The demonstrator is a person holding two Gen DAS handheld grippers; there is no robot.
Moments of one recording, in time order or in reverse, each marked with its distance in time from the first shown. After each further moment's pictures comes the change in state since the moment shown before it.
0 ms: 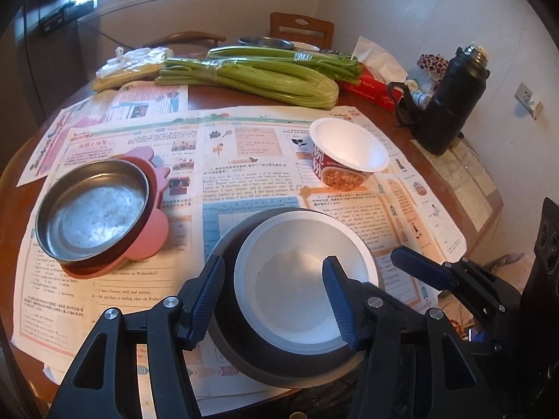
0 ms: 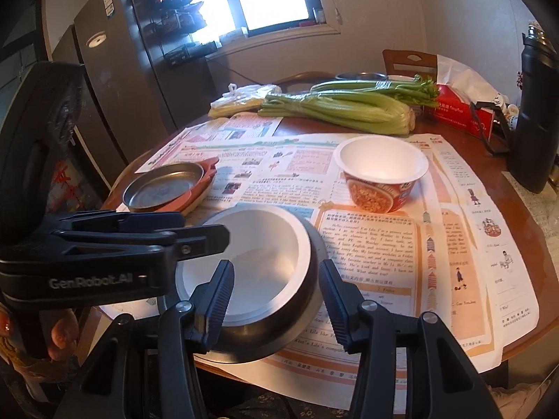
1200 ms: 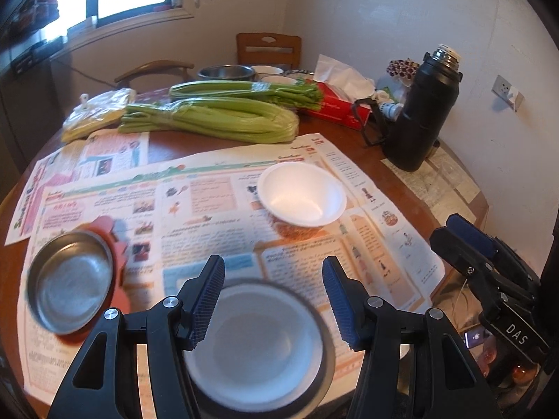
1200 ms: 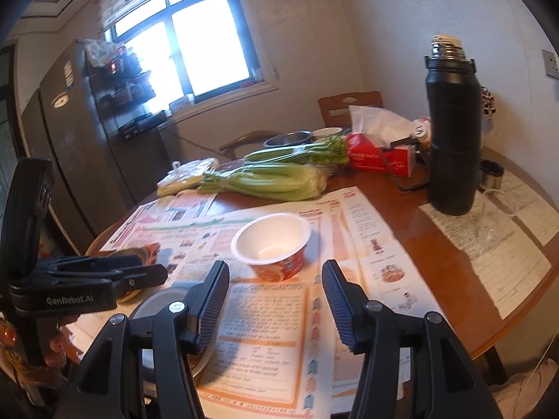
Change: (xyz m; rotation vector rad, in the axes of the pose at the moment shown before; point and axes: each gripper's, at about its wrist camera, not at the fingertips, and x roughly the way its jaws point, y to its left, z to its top) left arm 0.001 -0.052 0.049 0.106 -0.062 -0.051; right arm -0.072 -0.086 0.029 0.151 -0.238 -0.154
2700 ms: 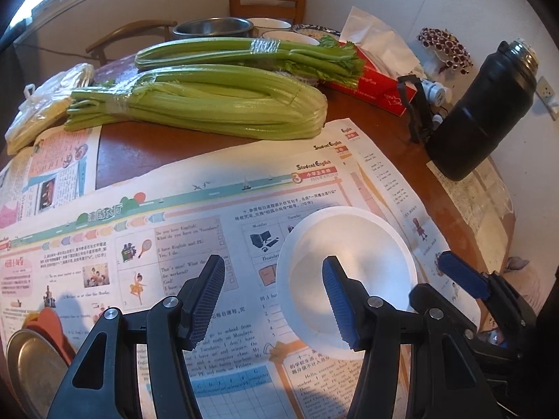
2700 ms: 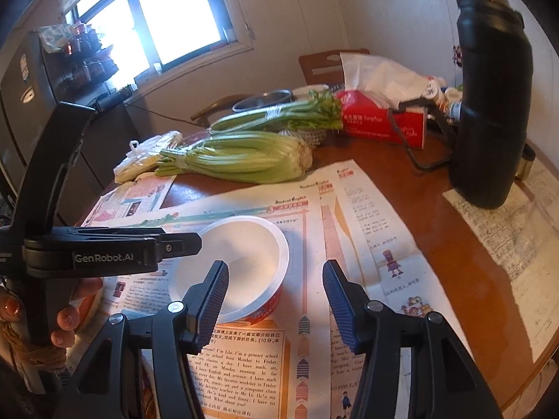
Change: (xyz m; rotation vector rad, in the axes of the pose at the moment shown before) left arm 0.143 0.027 0.091 -0.001 0.204 -0.025; right arm 0.133 -0.024 0.027 0.066 0.197 -0.057
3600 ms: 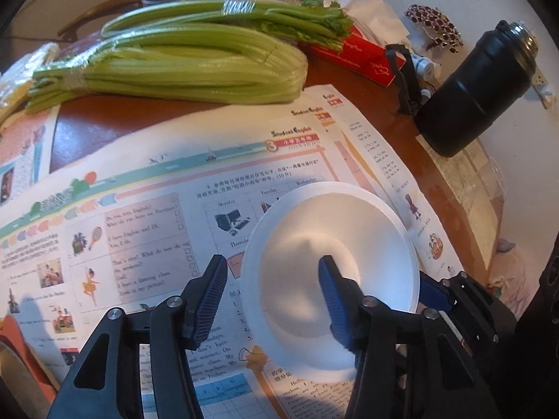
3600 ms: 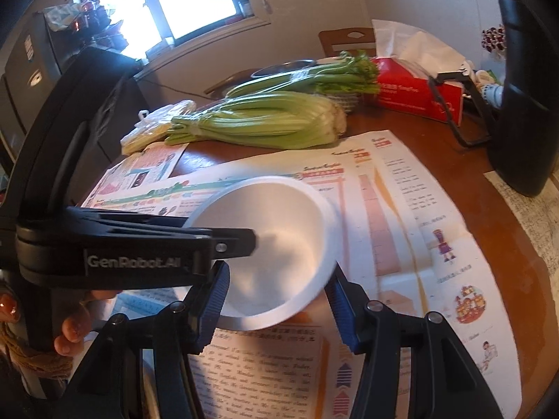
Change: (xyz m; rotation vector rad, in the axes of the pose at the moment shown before) left arm 0.036 -0.005 -0.005 0.010 0.112 -0.105; right arm 0.036 0.026 -0.014 -0.068 0.081 0.058
